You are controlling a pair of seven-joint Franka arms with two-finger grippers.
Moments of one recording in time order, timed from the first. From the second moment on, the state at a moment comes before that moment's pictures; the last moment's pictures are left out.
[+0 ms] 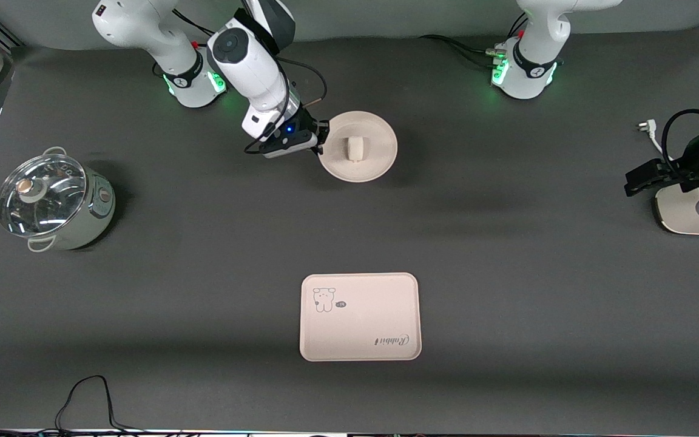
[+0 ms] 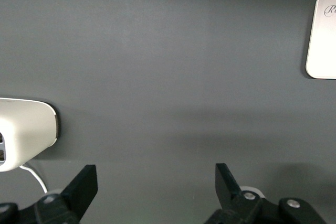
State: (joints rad) left arm 0.00 0.06 -0.01 -1.59 0.01 1.60 -0.07; right arm 0.96 -0.02 -0.12 -2.37 0.32 2.59 0.52
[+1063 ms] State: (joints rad) left arm 0.00 0.05 -0.01 -1.59 0.01 1.60 -0.07; right arm 0.65 0.63 -0.13 -1.47 0.37 2.38 0.43
